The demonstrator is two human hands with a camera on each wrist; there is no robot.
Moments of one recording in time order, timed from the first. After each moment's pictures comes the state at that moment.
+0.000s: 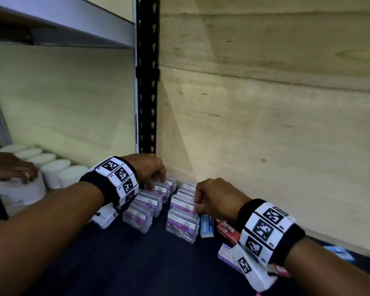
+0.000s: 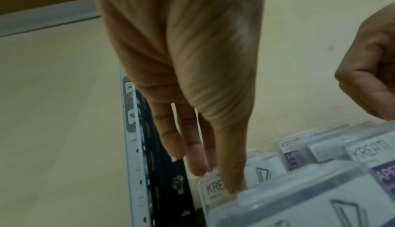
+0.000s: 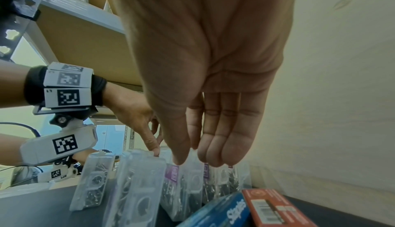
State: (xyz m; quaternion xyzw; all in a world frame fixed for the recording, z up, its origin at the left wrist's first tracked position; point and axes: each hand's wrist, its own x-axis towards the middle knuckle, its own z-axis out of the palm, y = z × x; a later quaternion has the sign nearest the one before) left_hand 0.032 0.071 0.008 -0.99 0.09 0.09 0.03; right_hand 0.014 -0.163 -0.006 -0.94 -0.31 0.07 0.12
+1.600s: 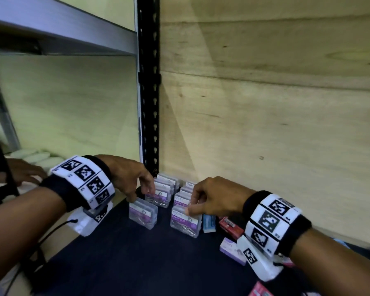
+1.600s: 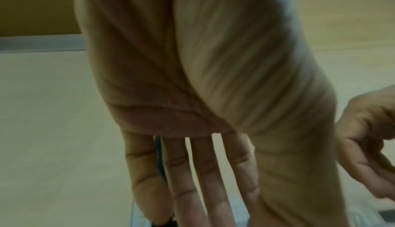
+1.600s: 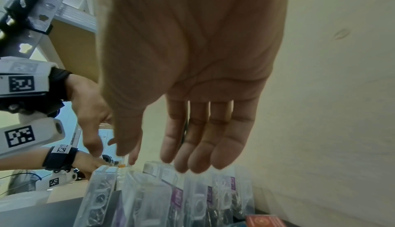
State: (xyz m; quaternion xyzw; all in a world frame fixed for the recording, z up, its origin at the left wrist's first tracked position) left_hand -0.030 0.084 0.036 -0.97 0.06 0.22 -0.05; right_hand -0.001 -0.167 0.008 -0.93 -0.34 0.13 0.10
